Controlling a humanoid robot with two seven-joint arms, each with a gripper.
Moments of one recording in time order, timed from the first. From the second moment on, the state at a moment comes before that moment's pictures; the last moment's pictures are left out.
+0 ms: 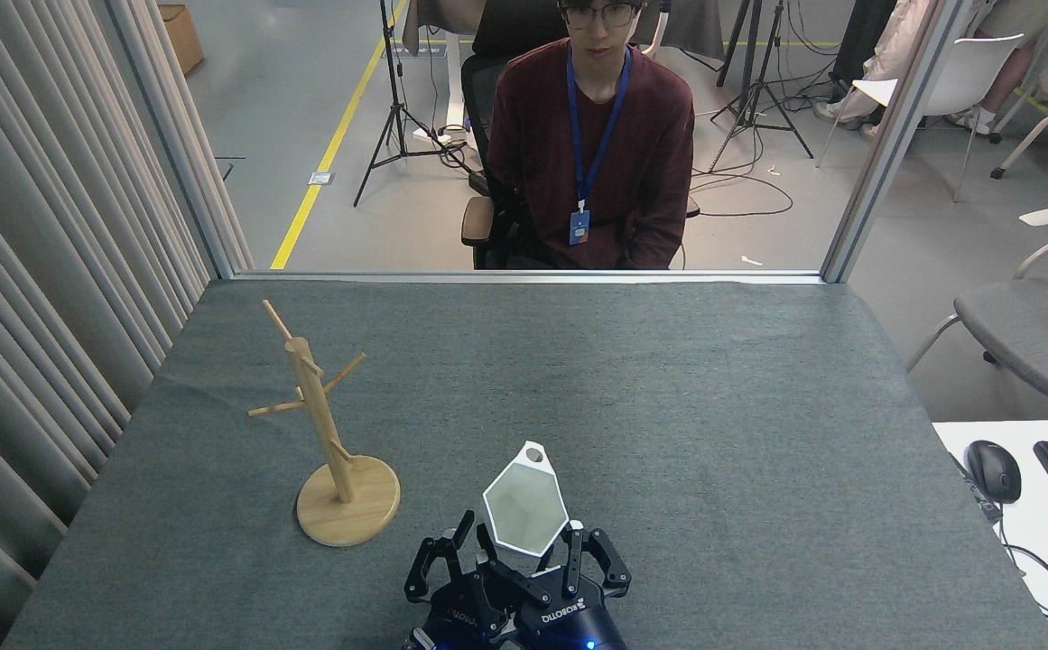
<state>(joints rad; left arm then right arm) -0.04 -0.10 -0.42 -1.27 -1.61 0.03 0.38 0.09 0.23 0.40 -1.61 1.67 -0.01 0.05</state>
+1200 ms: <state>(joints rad) -0.05 -0.10 -0.42 -1.27 -1.61 0.04 0.40 0.11 0.23 0.44 -1.66 1.61 0.01 0.19</state>
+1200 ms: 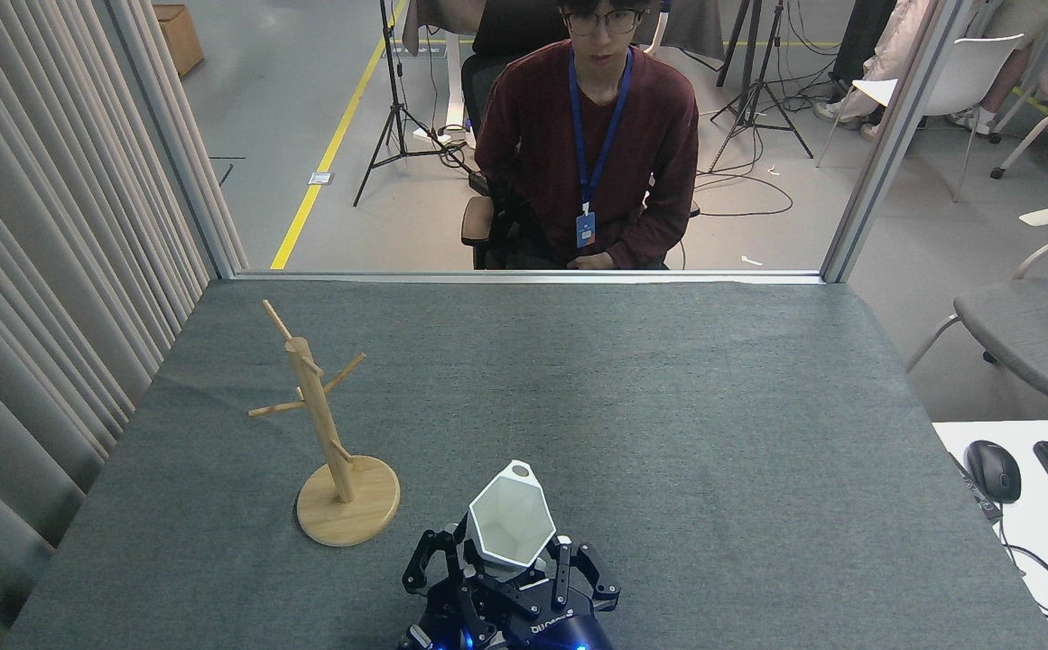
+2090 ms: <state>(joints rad) -0.05 -0.10 -0.42 -1.25 -1.61 0.05 0.42 0.03 0.24 0.41 -1.79 1.59 -0.08 0.15</state>
